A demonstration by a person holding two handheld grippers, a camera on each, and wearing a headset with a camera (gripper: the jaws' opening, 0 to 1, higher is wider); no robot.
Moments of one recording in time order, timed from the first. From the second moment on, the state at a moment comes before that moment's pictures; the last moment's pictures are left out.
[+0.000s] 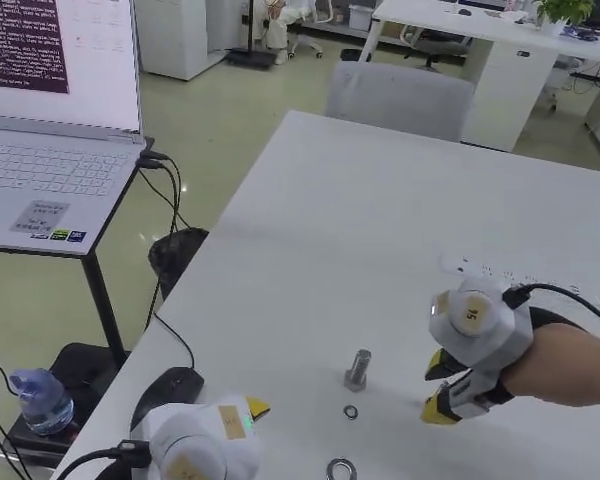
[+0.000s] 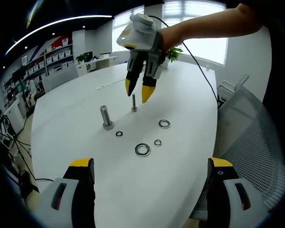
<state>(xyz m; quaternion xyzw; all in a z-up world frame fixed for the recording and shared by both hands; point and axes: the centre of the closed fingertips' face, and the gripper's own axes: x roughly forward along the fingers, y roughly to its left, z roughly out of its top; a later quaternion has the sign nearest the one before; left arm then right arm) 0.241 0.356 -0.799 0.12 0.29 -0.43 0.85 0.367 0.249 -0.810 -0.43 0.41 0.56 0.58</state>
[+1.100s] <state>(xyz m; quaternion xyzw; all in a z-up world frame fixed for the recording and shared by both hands) 0.243 0.357 -0.797 0.13 0.29 -0.42 0.85 0.279 0.274 -0.846 -0.43 0.39 0.61 0.54</state>
